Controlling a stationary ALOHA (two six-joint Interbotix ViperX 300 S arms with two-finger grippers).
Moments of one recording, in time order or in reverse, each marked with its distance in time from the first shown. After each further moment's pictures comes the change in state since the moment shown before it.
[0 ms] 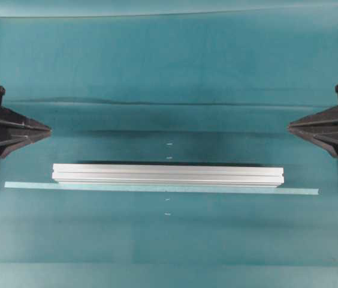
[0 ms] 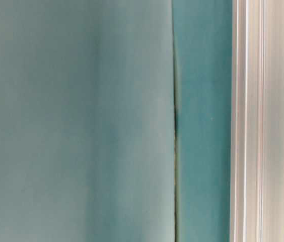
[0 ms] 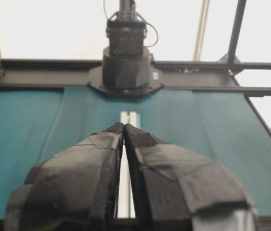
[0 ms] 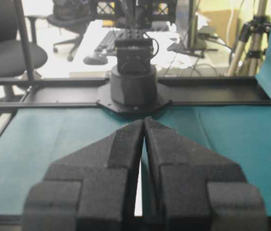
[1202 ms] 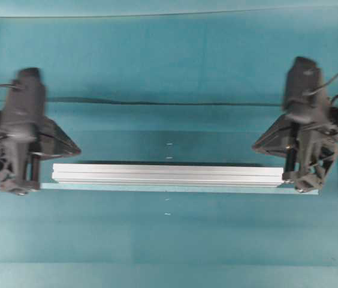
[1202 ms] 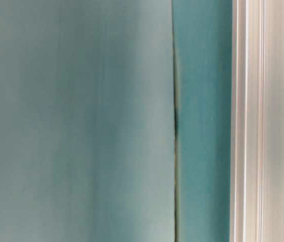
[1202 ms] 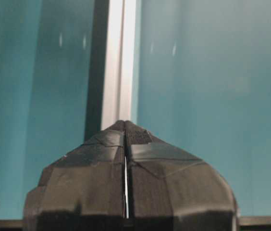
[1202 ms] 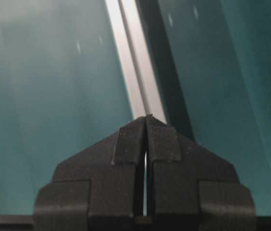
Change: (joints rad) left arm -0.017 0.402 -0.483 0.011 0.974 -0.094; right arm -0.026 0.425 -0.433 0.061 0.977 0.229
